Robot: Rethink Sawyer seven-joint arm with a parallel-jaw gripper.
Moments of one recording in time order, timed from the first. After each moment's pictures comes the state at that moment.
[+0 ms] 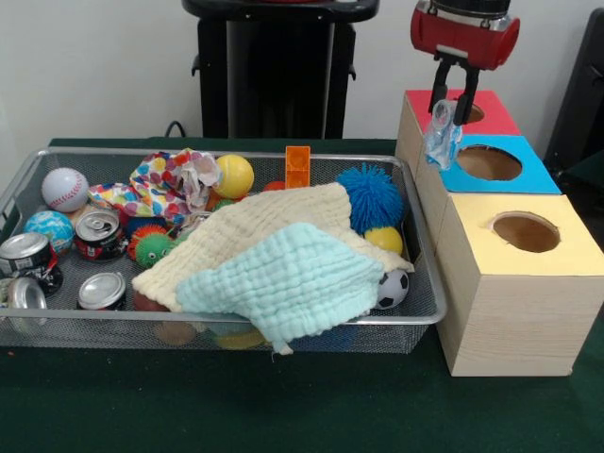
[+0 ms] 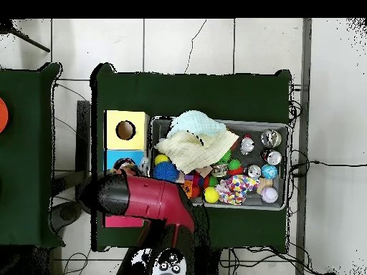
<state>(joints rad) 0.18 -0.77 -0.24 1.81 0.22 0.52 2.22</state>
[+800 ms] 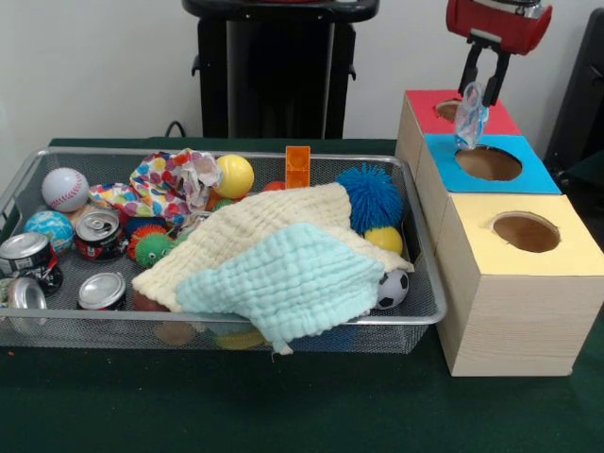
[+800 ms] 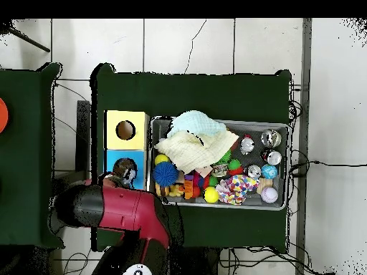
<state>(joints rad) 0.33 -0.75 -0.33 1.81 0.32 0.58 2.23</state>
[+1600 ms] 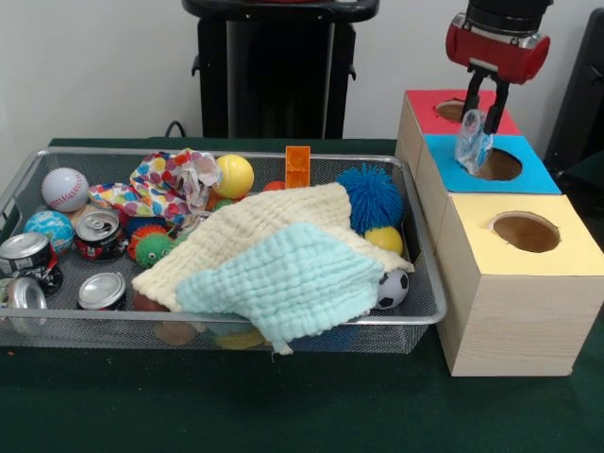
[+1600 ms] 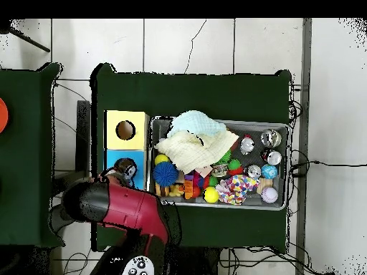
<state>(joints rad) 0.34 -0.68 -0.33 1.84 0.45 0.48 2.23</state>
